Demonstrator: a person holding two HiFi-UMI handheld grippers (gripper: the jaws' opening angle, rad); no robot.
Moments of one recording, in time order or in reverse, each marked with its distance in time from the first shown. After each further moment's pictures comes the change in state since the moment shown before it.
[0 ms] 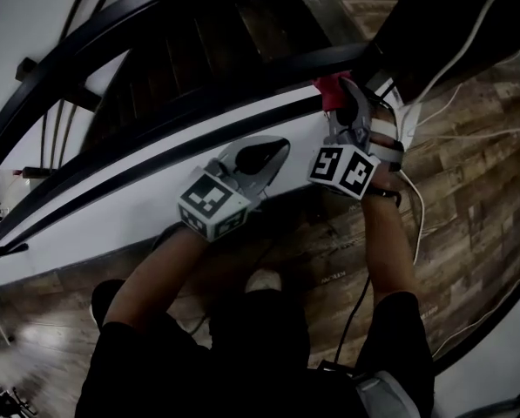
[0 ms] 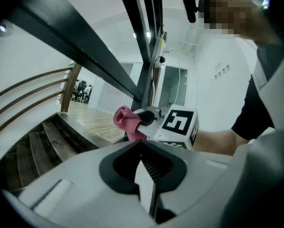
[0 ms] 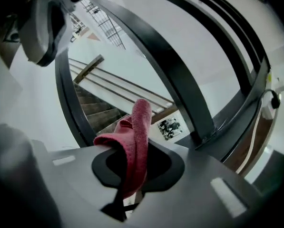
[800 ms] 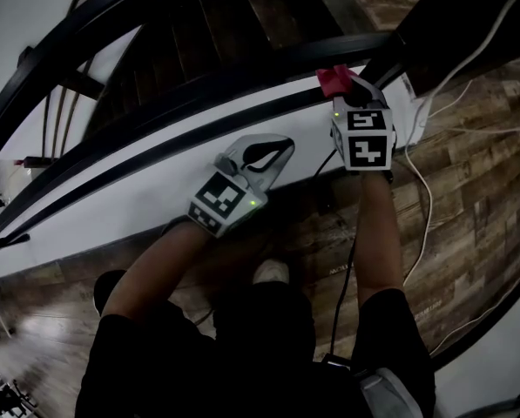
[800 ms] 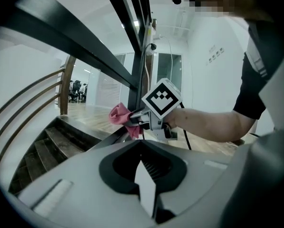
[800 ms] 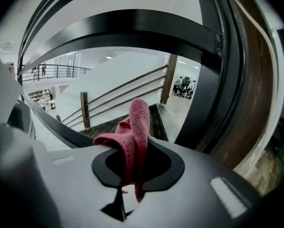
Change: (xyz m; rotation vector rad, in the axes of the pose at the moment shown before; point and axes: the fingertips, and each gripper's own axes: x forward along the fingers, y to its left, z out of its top) left arm -0.014 -0.001 -0.030 0.149 0.119 0.004; right arm 0.018 0.037 -0.015 0.748 0.139 0.336
